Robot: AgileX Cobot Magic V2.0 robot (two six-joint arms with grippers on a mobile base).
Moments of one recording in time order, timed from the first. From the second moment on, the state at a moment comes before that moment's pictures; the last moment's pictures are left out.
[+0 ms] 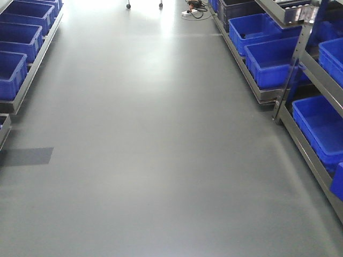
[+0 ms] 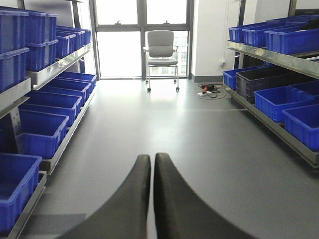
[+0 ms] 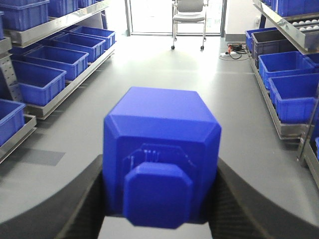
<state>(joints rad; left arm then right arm) 0.06 -0.01 0.03 0.03 0.10 -0.04 0.36 0.06 -0.33 -0.20 0.55 0.20</state>
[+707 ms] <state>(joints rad) 0.06 -0.01 0.03 0.03 0.10 -0.04 0.36 0.06 -0.33 -0.20 0.55 0.20</state>
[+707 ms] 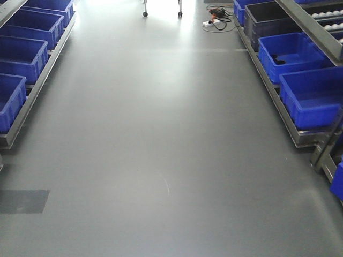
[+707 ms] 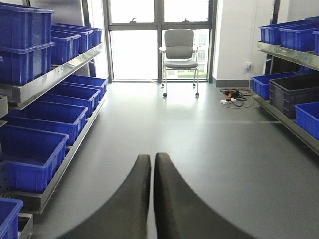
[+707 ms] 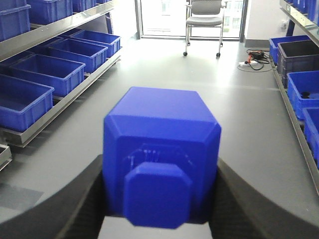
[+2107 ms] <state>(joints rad) 0.06 -0.01 0.03 0.03 0.10 -0.04 0.36 0.06 -0.33 -0.20 0.55 0.20</state>
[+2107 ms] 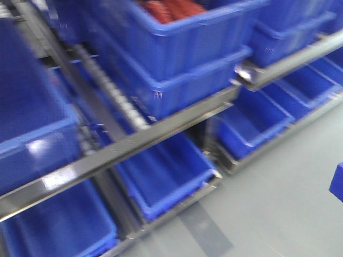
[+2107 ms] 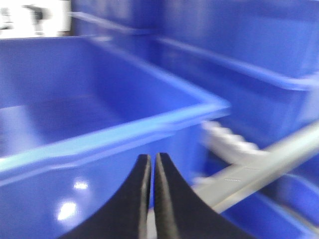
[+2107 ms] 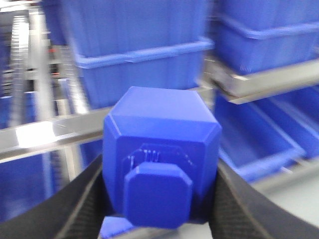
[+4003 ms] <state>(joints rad) 0.06 -0.01 0.03 0.03 0.10 -0.04 0.36 0.06 -0.33 -0.20 0.55 0.20</state>
